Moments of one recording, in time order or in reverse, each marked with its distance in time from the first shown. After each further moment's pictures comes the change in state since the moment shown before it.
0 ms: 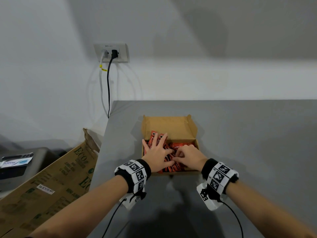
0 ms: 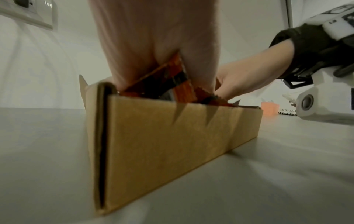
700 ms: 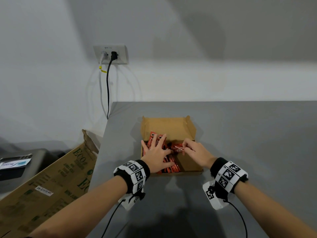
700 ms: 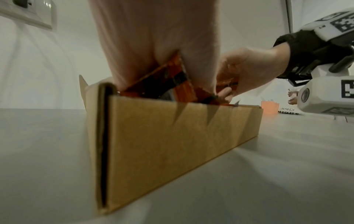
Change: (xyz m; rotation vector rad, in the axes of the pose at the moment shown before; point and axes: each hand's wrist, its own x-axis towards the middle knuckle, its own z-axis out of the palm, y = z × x) left_hand 0.001 0.000 0.000 -0.003 -0.010 -0.007; right_hand -0.012 0.014 -0.020 0.270 0.109 -0.096
